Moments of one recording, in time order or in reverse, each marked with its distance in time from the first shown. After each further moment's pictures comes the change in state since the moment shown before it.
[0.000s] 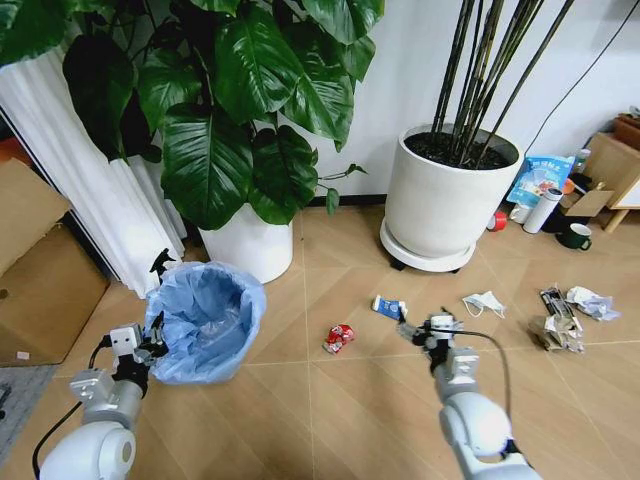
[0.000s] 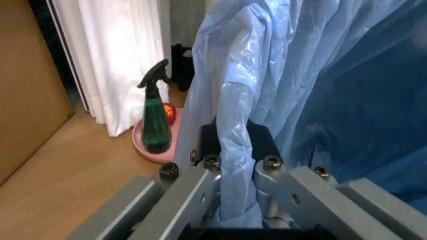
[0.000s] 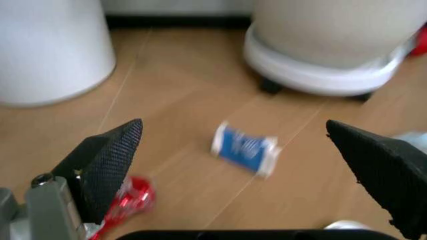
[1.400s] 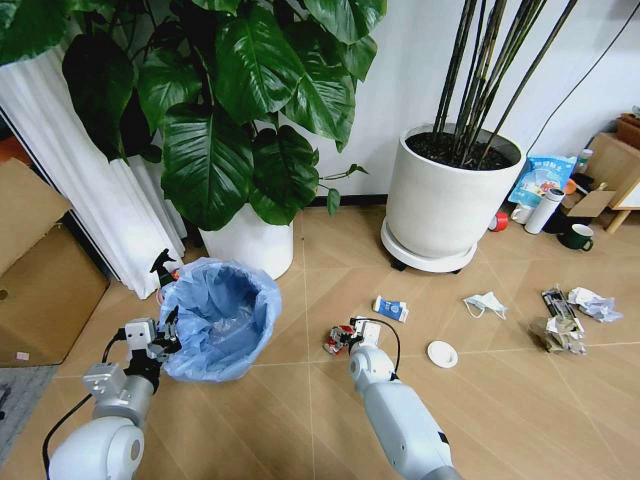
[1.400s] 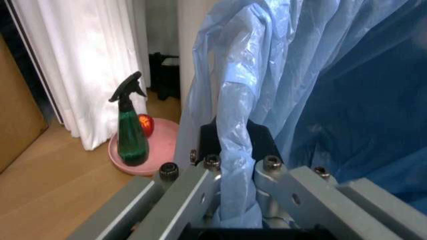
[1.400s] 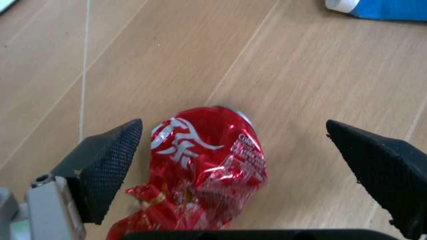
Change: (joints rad) left arm -0.017 0.008 0.051 -0.041 0.000 0.023 -0.009; right arm 0.500 0.189 -0.148 -0.743 0.307 -0.116 0.190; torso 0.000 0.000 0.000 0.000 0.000
